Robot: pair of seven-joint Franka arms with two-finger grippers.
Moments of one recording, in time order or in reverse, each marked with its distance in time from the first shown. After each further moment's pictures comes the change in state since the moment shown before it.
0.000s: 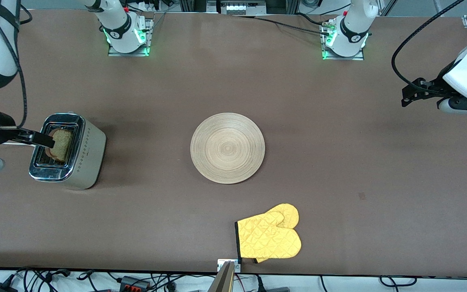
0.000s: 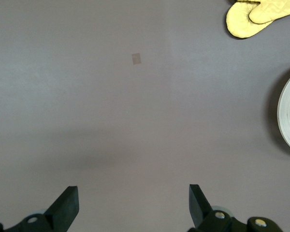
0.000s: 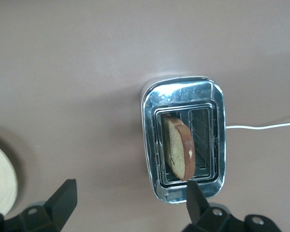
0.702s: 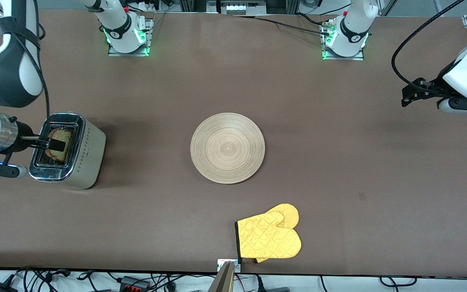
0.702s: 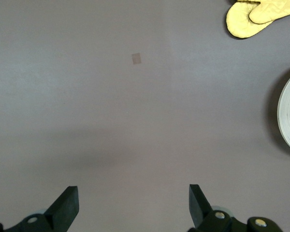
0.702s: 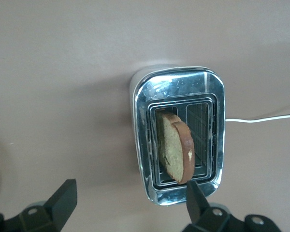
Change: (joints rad) left arm 0.000 0.000 0.000 0.000 0.000 0.000 -0.001; right arm 0.041 0.047 -0.012 -0.030 -0.055 -0.003 0.014
